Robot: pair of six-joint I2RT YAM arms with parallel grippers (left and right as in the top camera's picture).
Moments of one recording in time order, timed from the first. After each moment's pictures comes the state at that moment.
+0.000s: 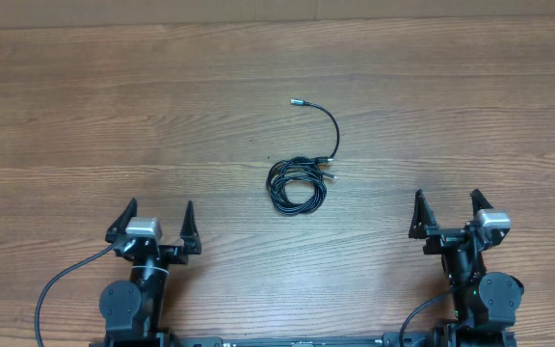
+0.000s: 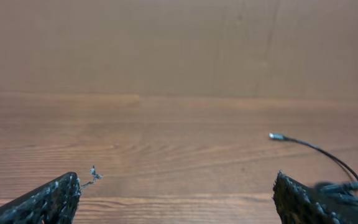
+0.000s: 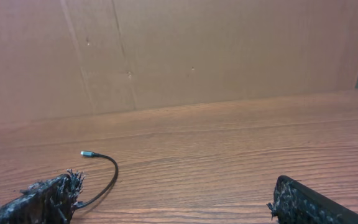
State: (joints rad) left arm 0.05 0.01 0.01 -0.05 0.13 -0.07; right arm -0.09 0.01 0.02 -0.02 -0.14 0.12
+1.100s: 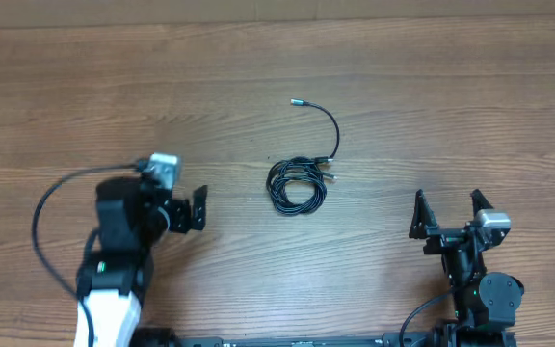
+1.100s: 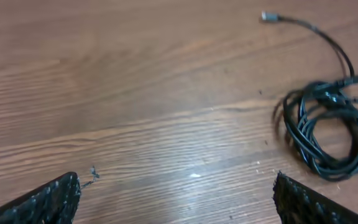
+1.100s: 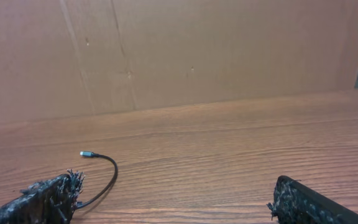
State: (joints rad) left arm 0.00 0.95 0.59 -0.37 0.21 0.10; right arm -0.09 0.01 0.02 -0.02 -0.14 0.12
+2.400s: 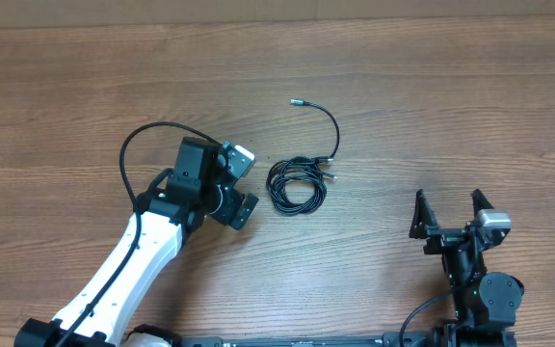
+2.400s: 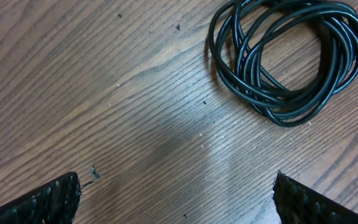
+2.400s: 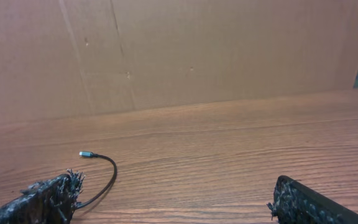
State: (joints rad) left arm -0.31 1.36 0.81 -0.49 0.13 0.27; right arm -0.09 0.01 0.02 -0.02 -0.14 0.12
